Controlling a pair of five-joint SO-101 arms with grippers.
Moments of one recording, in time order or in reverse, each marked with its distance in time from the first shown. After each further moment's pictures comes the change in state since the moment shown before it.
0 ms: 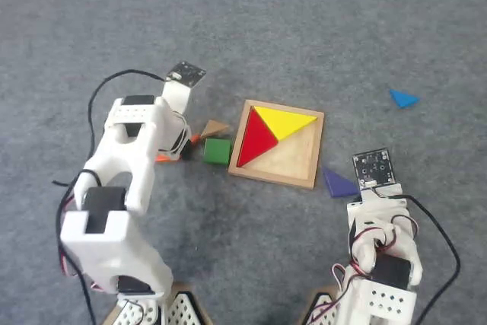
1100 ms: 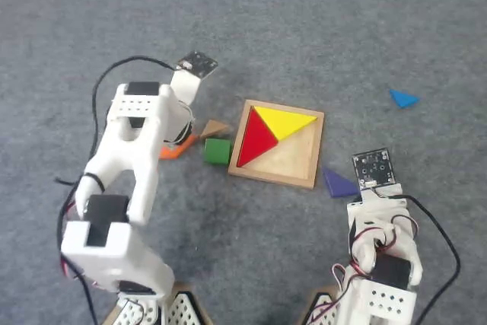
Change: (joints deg) left arm 2.7 -4.7 -6.0 10.0 -2.9; right arm 0.0 0.0 0.0 0.0 0.0
